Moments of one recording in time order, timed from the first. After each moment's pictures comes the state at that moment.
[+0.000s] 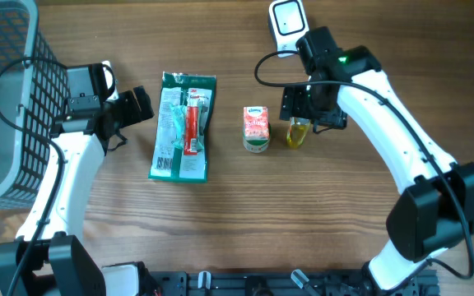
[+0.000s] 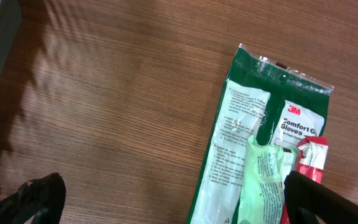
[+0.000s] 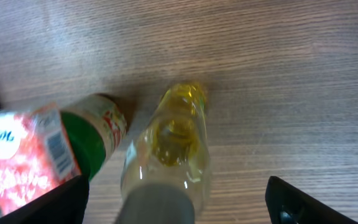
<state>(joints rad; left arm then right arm) 0.09 1.49 1.05 -0.52 0.03 -0.22 0.36 1.83 1.58 -1.17 -0.03 0.51</state>
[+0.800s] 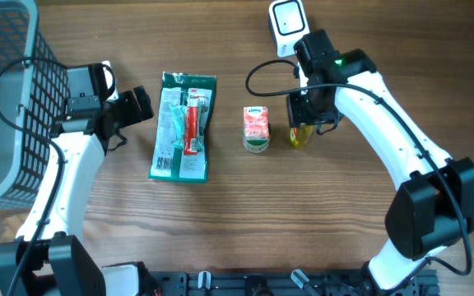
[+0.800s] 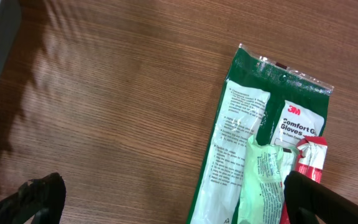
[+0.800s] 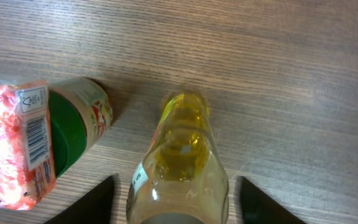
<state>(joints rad) 0.09 1.49 1.05 -0.52 0.03 -0.22 0.36 1.84 1.55 -1.12 -0.02 0.20</state>
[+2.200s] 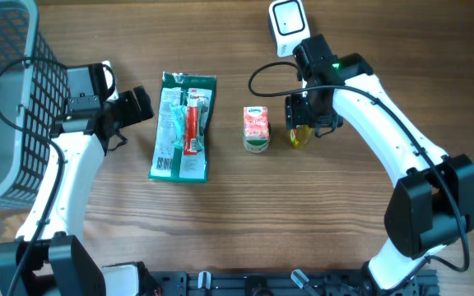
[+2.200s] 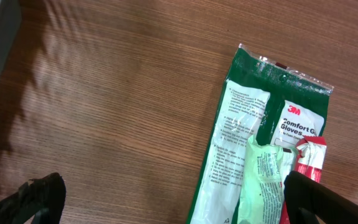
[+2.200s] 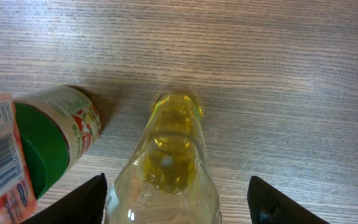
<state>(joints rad) 0.09 1.49 1.05 -0.52 0.03 -0.22 0.36 1.85 1.50 -1.09 0.01 0.30</state>
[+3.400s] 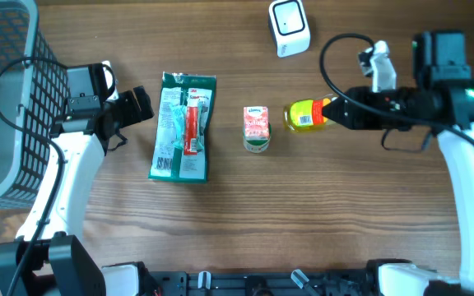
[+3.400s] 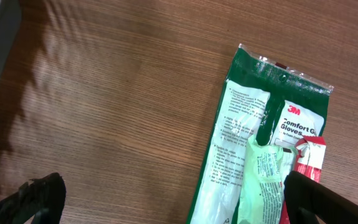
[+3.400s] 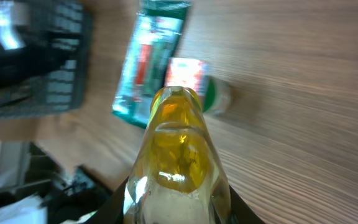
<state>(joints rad) 0.09 1.49 1.05 -0.52 0.03 -0.22 0.02 1.41 1.51 -1.25 -0.69 0.01</state>
